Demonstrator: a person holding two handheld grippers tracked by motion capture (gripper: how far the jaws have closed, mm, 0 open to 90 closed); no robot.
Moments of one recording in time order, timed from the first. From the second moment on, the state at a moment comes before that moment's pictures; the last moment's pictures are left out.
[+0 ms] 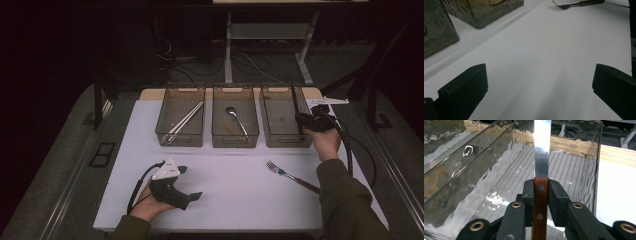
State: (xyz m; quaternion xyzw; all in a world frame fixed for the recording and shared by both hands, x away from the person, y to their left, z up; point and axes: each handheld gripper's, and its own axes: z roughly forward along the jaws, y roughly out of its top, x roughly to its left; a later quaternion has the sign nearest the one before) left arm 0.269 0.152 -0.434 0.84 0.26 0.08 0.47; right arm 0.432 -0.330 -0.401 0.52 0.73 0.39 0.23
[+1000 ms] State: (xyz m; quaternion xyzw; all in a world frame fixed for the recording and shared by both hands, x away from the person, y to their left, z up) left arm 0.270 0.154 -0.435 0.84 0.26 0.08 0.47; right arm 0.363 -0.325 -0.362 0.41 0.77 0.46 0.16
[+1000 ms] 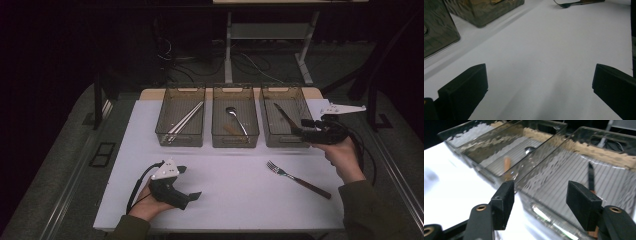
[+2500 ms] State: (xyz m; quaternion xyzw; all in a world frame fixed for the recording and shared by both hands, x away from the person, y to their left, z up) left arm 0.269 0.154 -0.435 0.84 0.26 0.08 0.47; right arm 0.296 -0.336 -0.420 0.32 0.90 0.30 0.05
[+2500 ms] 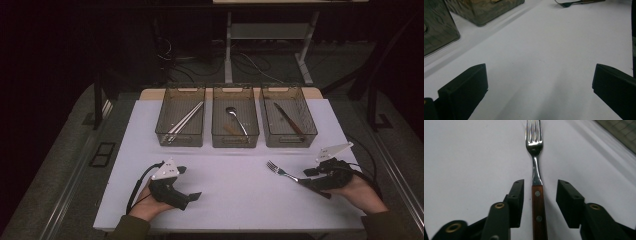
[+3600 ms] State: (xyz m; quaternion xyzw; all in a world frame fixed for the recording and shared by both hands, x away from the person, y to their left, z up) left arm 0.270 0.151 -0.437 0.85 0.26 0.07 0.46; right arm 0.329 -0.277 -0.419 0.27 0.96 0.04 0.00
